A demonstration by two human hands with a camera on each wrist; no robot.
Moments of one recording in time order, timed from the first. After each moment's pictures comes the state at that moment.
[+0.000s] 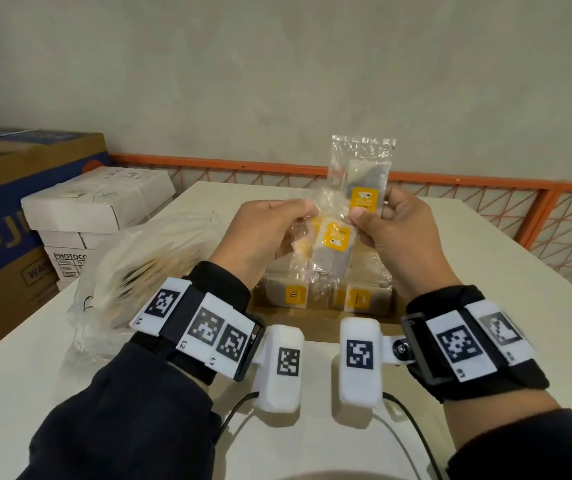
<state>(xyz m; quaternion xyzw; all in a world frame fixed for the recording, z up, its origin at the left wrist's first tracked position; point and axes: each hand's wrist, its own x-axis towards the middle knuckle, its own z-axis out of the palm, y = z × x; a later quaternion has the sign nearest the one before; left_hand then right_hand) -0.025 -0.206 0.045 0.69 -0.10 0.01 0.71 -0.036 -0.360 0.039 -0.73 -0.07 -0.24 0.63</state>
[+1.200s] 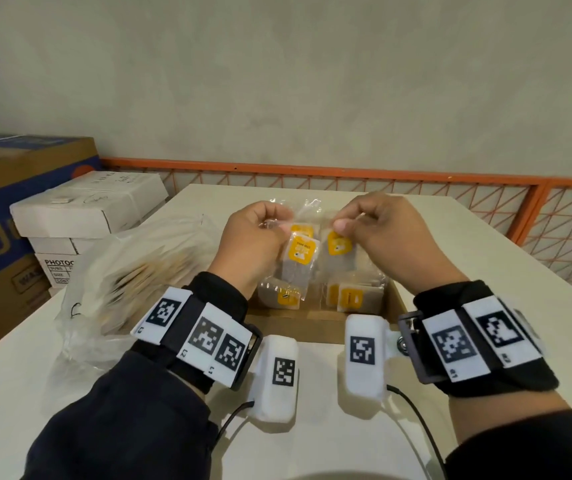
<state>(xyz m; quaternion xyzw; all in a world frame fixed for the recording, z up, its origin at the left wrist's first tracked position) -0.013 -0.210 0.028 0.72 -0.09 0.08 0.69 -0.040 -0.371 0.047 -0.87 -0.11 -0.23 0.43</state>
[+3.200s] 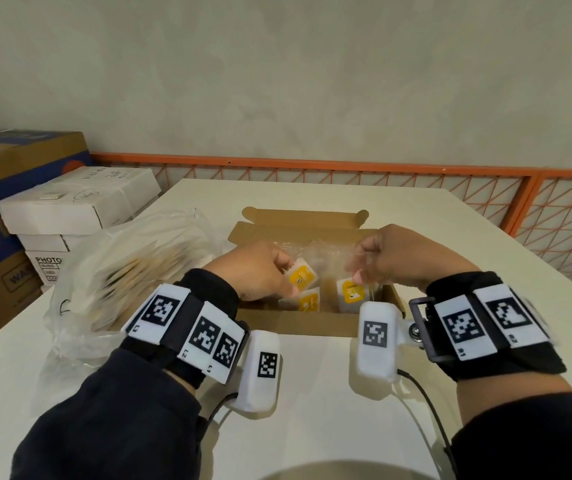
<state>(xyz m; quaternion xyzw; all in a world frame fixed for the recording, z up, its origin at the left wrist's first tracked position) -0.022 -0.203 0.024 0.92 -0.15 -0.14 0.33 -0.041 -0.400 0.035 -0.94 0.02 0.05 0.34</state>
